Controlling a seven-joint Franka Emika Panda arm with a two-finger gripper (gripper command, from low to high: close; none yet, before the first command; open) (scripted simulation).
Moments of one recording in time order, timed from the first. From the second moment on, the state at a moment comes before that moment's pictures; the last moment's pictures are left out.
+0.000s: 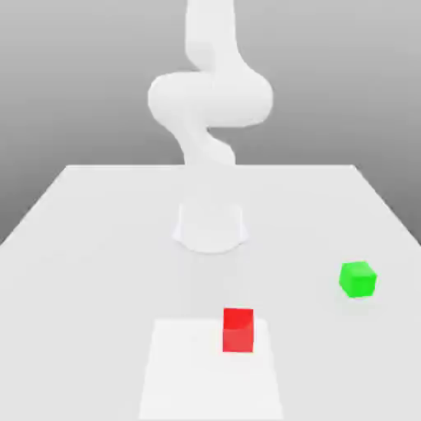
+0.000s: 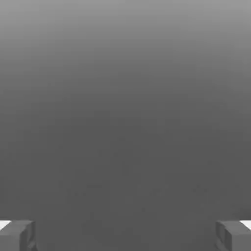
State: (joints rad) arm 0.00 -0.73 0.01 -2.36 0.00 2.35 0.81
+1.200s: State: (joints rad) arm 0.05 0.08 0.07 -2.84 -0.03 2.93 0.99
